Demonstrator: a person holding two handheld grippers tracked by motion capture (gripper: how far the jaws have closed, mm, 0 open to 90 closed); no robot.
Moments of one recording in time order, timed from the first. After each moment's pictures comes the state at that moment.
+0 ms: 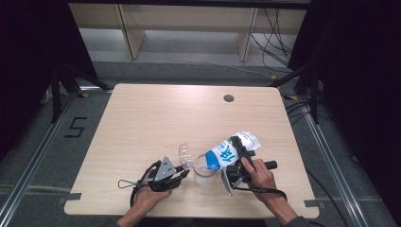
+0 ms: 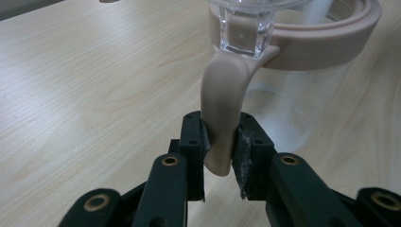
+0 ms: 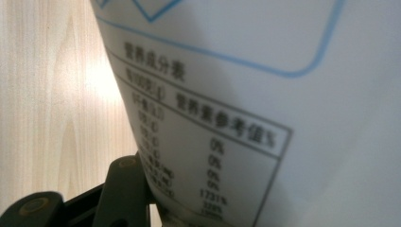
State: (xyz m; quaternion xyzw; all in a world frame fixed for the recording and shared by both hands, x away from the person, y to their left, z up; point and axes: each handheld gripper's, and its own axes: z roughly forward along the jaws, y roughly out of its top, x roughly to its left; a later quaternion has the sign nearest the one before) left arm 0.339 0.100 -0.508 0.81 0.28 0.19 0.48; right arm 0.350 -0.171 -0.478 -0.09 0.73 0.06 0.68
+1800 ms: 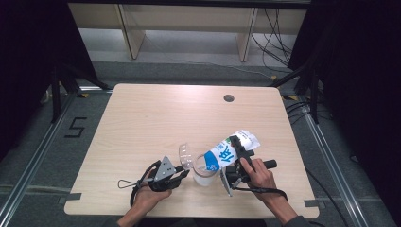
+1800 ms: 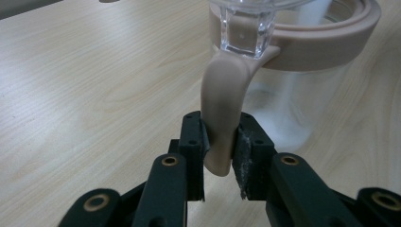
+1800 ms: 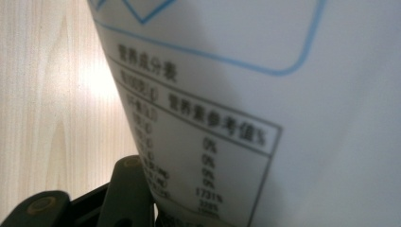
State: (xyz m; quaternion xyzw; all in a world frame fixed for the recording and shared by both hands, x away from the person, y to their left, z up) left arm 0.339 0.100 -0.508 0.81 0.28 0.19 0.49; right arm 0.350 -0.170 -0.482 -0.09 0.72 0.07 0.68
